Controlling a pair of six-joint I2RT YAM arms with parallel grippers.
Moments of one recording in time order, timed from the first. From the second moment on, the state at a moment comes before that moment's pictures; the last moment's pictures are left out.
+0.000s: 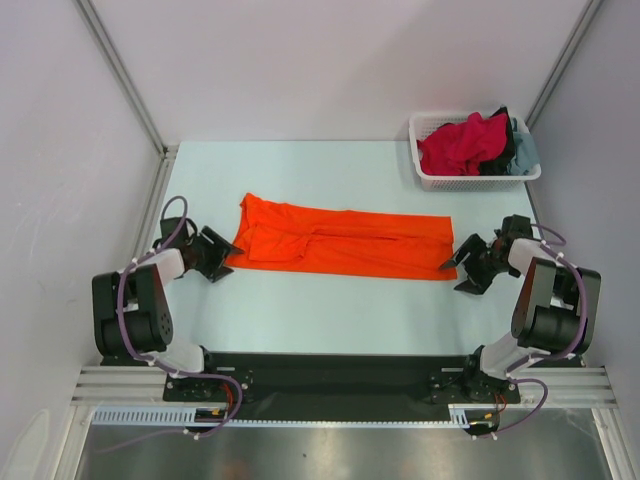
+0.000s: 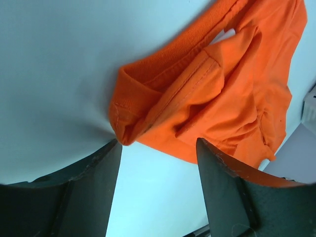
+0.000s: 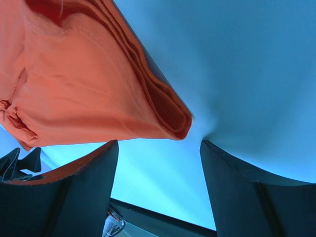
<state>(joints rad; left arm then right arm) 0.21 1.53 0.69 -0.18 0.43 -0.76 -0.29 1.55 0.80 -0.54 -0.46 0.51</state>
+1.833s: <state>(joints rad) 0.16 2.61 1.99 0.14 0.44 -0.83 1.10 1.85 0.90 0.15 -0.24 1.28</state>
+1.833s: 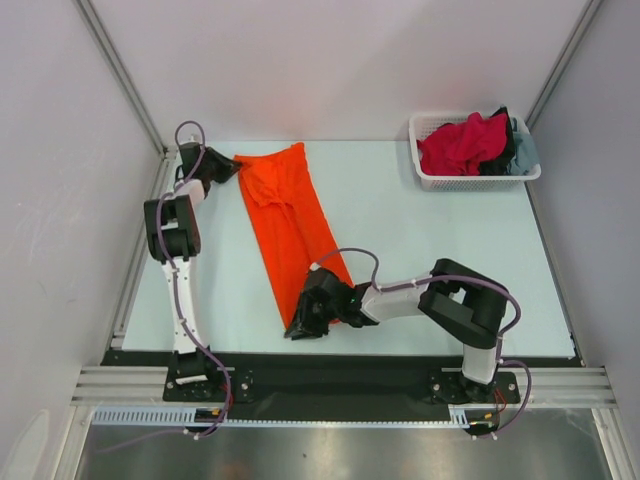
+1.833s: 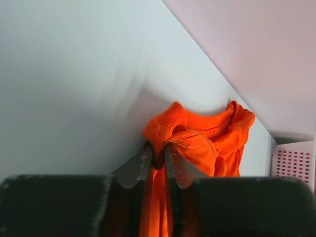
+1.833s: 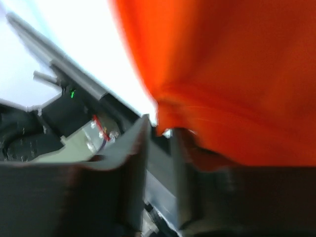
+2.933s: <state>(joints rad) -0.22 1.19 0.77 -0.36 0.28 -0.55 0.41 1.68 0.81 -0.42 -0.68 0.40</state>
